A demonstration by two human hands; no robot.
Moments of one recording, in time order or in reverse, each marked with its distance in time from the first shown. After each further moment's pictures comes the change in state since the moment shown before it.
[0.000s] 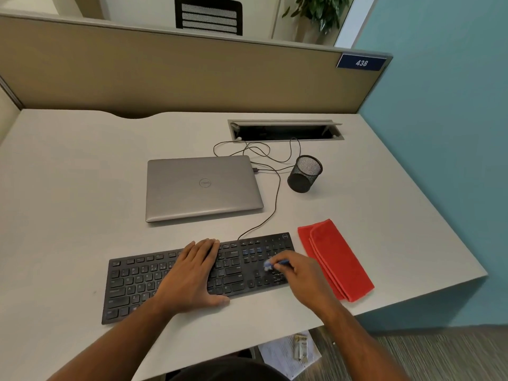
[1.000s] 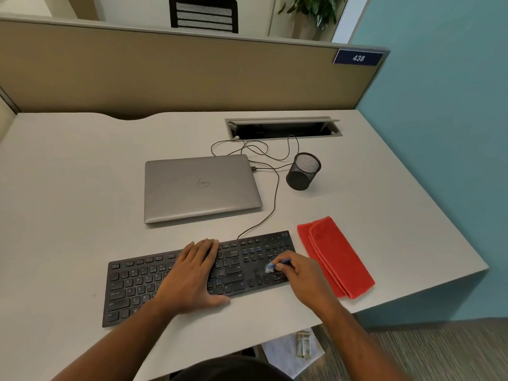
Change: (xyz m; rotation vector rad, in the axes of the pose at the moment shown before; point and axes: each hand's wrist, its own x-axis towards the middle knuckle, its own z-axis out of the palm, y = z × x) left_hand 0.001 -0.002 0.003 0.000 -0.003 0.000; right_hand 0.000 0.009 0.004 -0.003 0.032 0.063
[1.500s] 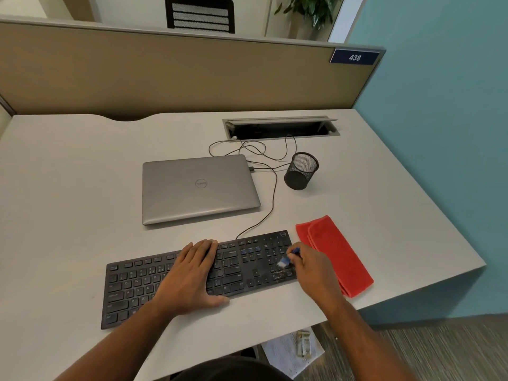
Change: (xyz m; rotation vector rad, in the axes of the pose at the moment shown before) left_hand 0.001 0.000 0.000 0.017 -0.007 -0.001; right_hand 0.006 0.005 -0.014 -0.157 0.117 0.057
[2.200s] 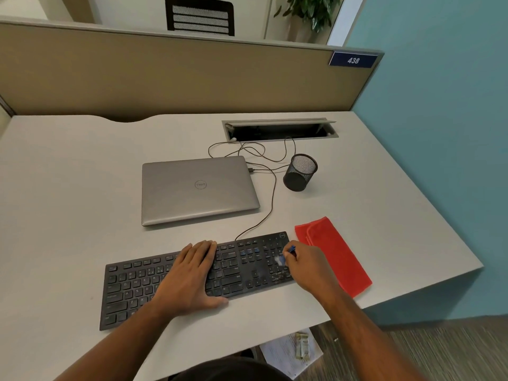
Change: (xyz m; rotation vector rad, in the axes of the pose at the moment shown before) left_hand 0.000 0.000 0.001 -0.003 0.008 -0.004; right_hand 0.011 -0.010 -0.008 -0.129 -0.104 -0.010
